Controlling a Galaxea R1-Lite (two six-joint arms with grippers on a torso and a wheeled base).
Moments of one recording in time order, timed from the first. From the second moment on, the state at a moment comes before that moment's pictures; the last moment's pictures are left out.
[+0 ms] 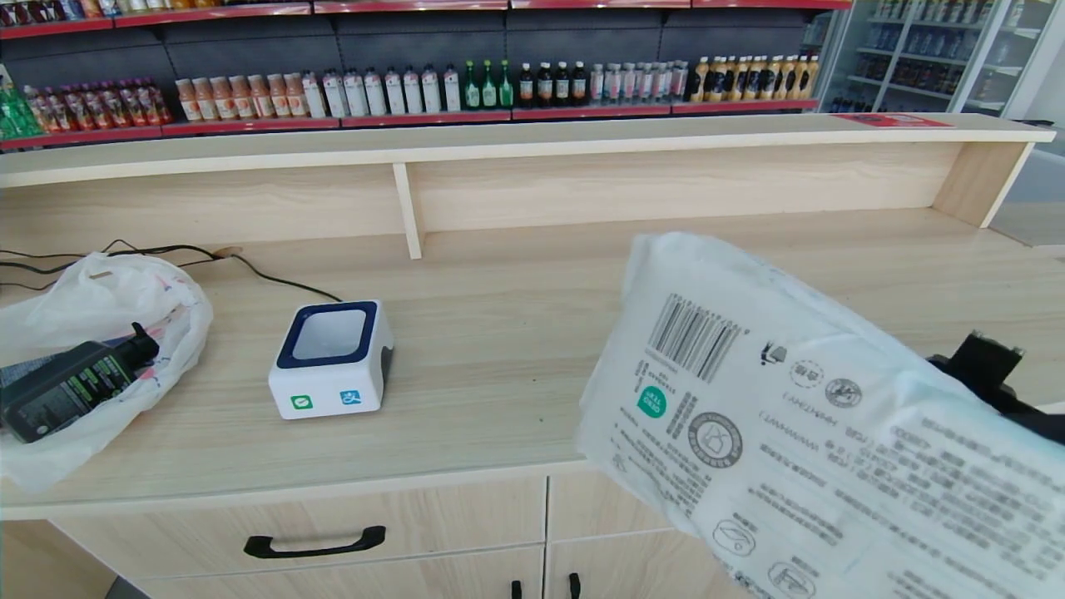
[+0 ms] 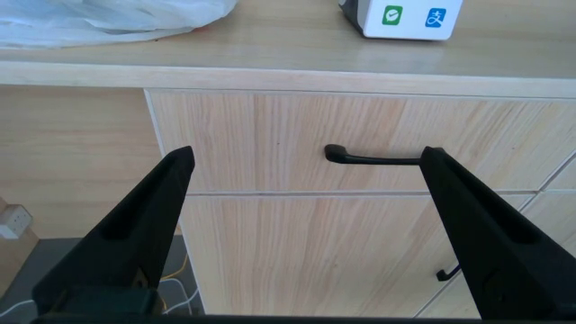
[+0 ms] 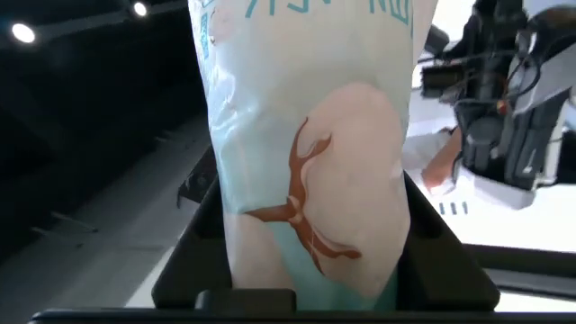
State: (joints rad) left arm 0.00 0.00 0.00 0.00 0.00 0.00; right arm 0.55 1.28 -0.25 -1.46 0.91 1.96
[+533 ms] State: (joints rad) left arm 0.00 0.00 0.00 0.00 0.00 0.00; right arm 0.41 1.34 -0.27 -1.45 0.96 0.86
